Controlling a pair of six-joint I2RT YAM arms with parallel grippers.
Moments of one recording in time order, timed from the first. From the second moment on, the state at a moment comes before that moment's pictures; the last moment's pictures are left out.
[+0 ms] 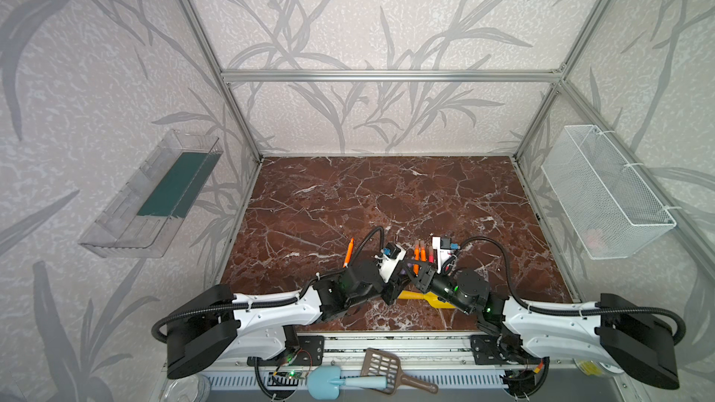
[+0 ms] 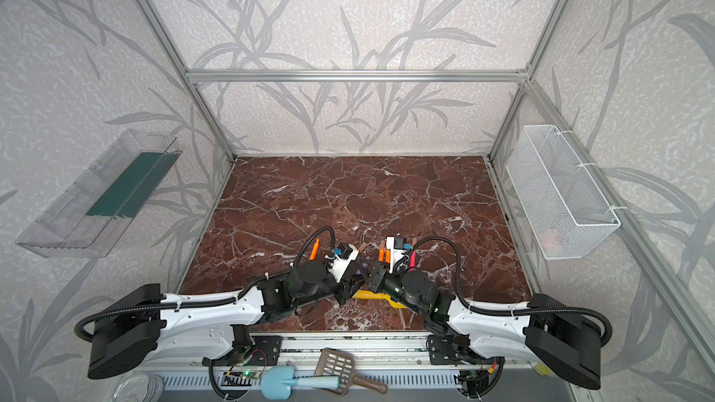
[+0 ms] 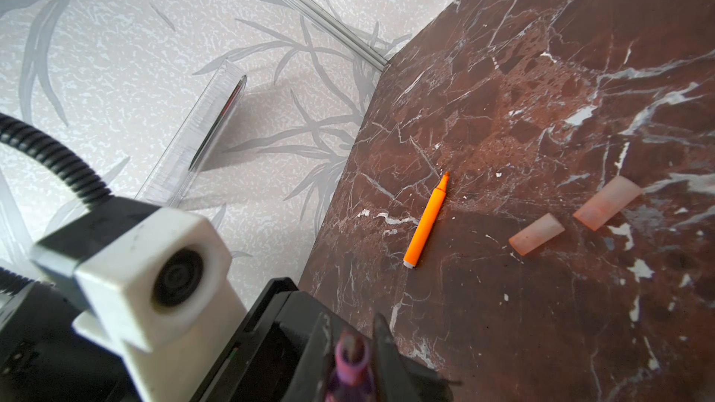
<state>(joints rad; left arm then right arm) -1.11 1.21 0.44 0.37 -0.02 -0.36 1.08 1.09 0.19 0.81 0.15 1.02</state>
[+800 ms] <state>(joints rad) -0.89 1.09 0.36 0.25 -0.27 -0.48 1.10 0.91 0.24 0.35 0.39 1.01</state>
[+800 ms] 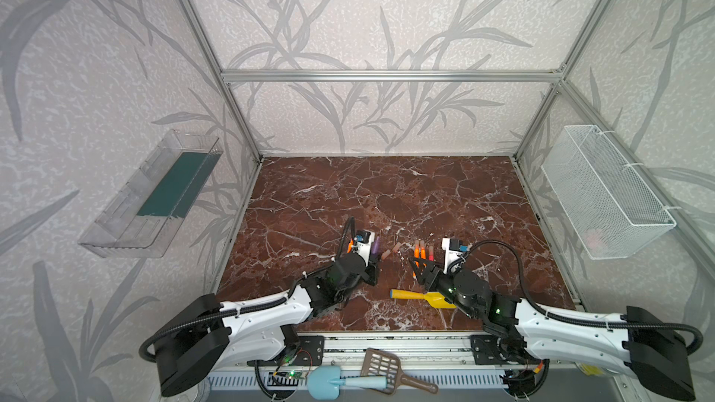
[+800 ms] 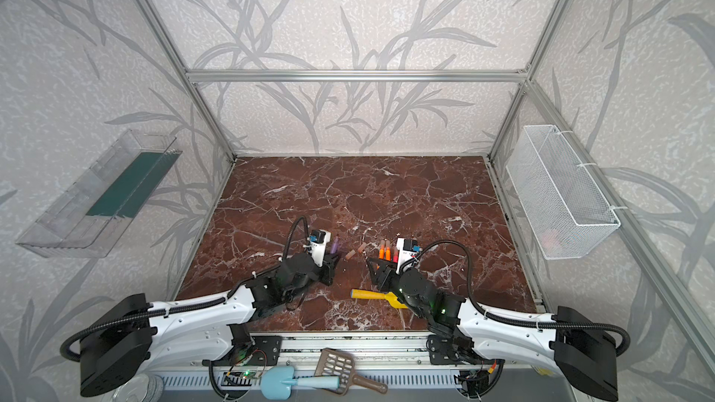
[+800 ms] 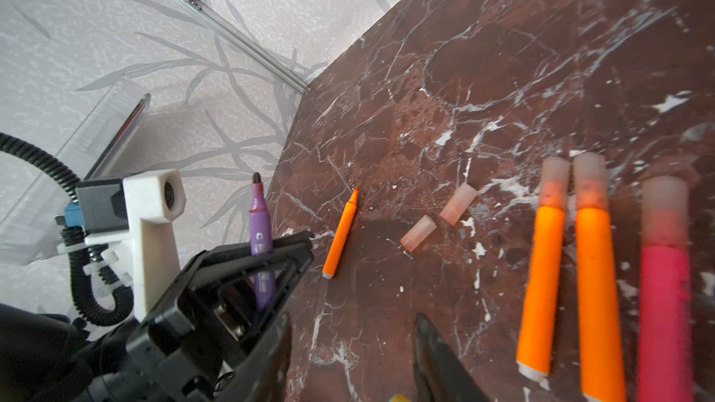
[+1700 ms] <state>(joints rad) -0.77 0.91 0.30 0.08 -0.24 -0.54 0.95 1.65 0.92 -0.24 0.35 0.71</state>
